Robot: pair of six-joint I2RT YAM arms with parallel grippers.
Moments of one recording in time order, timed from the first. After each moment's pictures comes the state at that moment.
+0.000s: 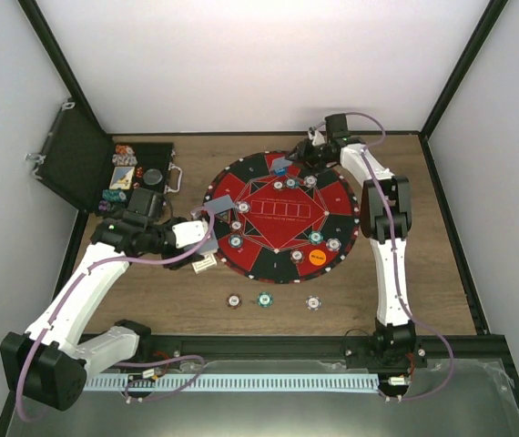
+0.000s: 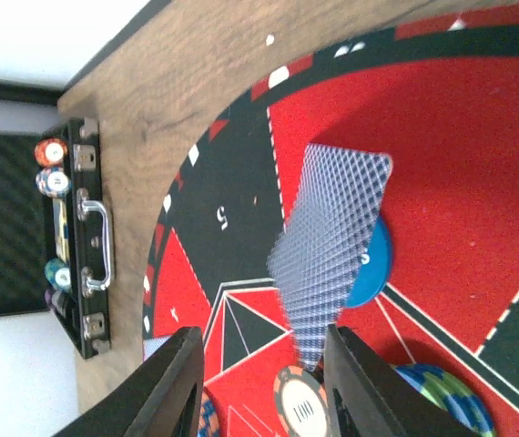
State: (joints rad) left arm -0.32 1.07 0.95 -0.93 0.43 0.91; right arm 0.17 2.45 2.08 -0.52 -0.74 0.57
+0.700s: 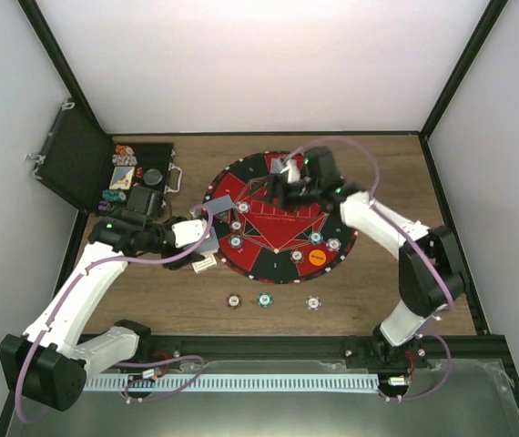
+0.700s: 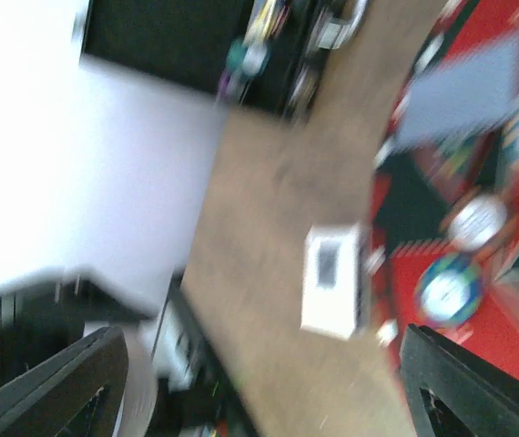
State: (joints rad) left arm -0.32 1.07 0.98 -0.97 0.47 0.91; right arm 0.43 1.67 1.25 -0.19 -0.74 0.67
